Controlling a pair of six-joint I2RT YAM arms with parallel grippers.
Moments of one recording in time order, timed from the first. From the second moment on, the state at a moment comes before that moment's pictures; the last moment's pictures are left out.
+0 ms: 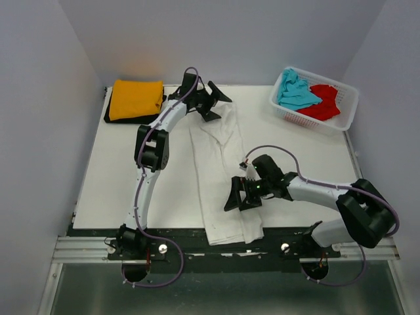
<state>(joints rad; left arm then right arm) -0.30 2.60 2.33 -0.39 0.64 -1.14 0.64 1.38 0.55 -0.11 -0.62 0.63</state>
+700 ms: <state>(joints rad) -0.27 2.30 2.07 -0.30 0.67 -1.00 0.77 1.37 0.96 -0.25 0.02 0.51</state>
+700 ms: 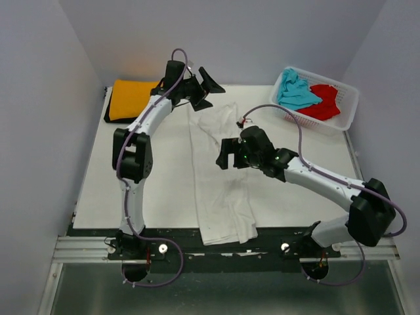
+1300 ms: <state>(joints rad) -0.30 1.33 0.71 -0.25 0.23 -0.79 0.66 2.22 1.64 -0.19 0.19 0.40</state>
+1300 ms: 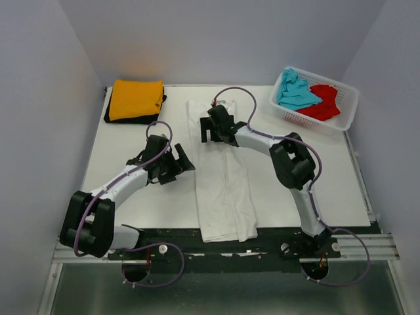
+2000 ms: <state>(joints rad) -0.53 1.23 0.66 -0.29 0.19 -0.76 0.56 2.51 2.13 -0.37 0.36 0.58</state>
